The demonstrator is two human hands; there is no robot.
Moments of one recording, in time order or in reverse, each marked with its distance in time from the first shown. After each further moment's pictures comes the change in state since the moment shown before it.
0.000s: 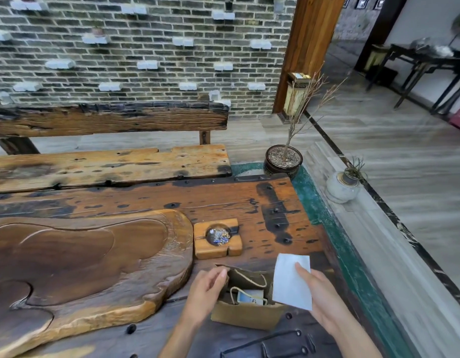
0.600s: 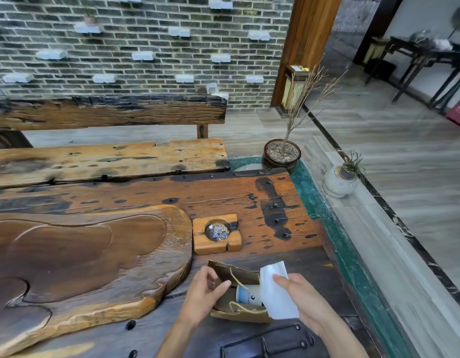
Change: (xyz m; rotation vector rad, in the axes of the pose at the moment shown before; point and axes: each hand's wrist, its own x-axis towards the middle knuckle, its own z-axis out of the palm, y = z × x) left_hand 0.001 -0.020 0.003 -0.074 0.005 -0.105; right_hand 0.006 0.018 0.026 -0.294 -0.100 0.086
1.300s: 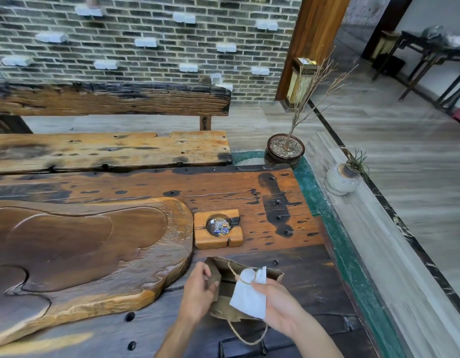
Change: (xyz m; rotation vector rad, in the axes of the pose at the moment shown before) left_hand -0.001 -0.003 -0.002 0.131 0.090 -0.077; right_hand 0.032 0.023 0.043 0.500 -0.224 0.102
